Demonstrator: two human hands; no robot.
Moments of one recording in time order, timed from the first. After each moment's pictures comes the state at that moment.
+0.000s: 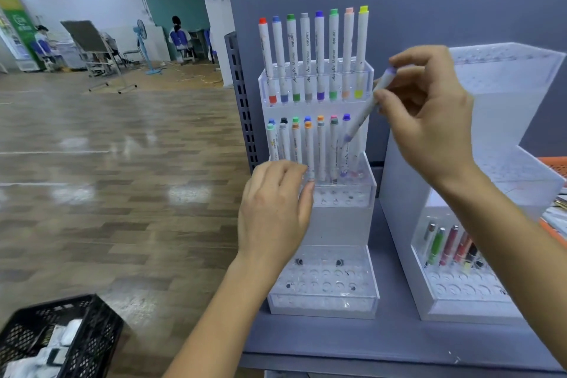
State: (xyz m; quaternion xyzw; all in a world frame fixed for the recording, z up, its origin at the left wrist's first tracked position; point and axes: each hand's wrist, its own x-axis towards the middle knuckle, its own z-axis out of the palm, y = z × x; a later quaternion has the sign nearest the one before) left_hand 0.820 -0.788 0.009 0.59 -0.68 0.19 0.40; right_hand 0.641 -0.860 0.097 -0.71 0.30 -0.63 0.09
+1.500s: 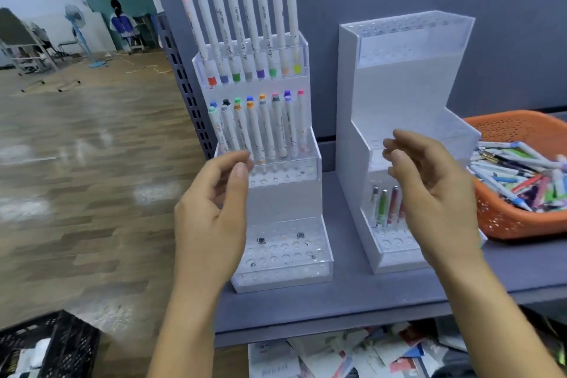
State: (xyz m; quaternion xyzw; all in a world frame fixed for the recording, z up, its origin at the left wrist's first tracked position) left_hand 0.797 -0.729 0.037 0.54 -0.54 -0.20 0.61; right_hand 0.584 -0.771 0.019 -0.56 0.45 -0.64 0.27
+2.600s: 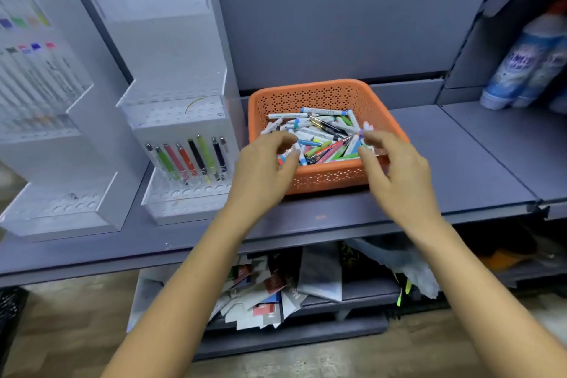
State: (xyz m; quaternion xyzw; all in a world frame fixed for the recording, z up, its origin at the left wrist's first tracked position) left_hand 0.440 -0.786 -0.015 0.58 -0.71 -0.15 0.39; right_hand 0.242 -0.783 -0.029 -0.69 0.57 -0.44 0.09
